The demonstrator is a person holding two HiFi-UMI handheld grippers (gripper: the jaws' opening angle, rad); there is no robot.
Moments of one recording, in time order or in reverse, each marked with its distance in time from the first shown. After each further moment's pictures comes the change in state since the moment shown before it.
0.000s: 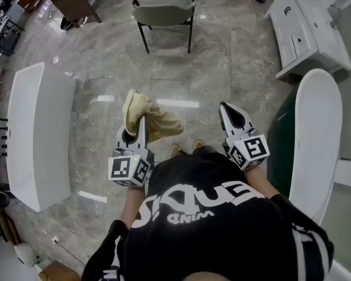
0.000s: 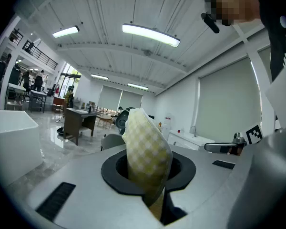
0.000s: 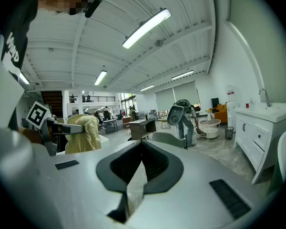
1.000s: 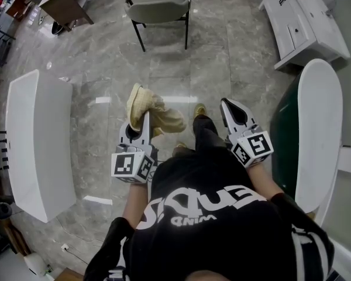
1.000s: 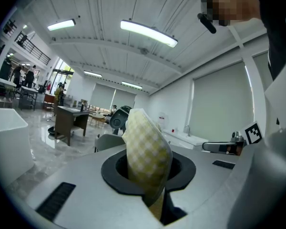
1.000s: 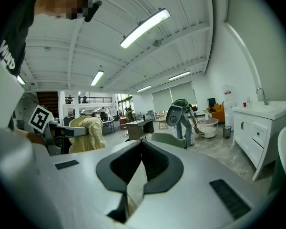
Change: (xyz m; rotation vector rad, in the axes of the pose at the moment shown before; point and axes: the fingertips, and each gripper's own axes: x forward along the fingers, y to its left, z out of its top) left arm 0.026 0.030 0.000 0.011 -0.003 -0.091; right arm 0.030 0.016 -0.003 0.001 -0.021 -0.034
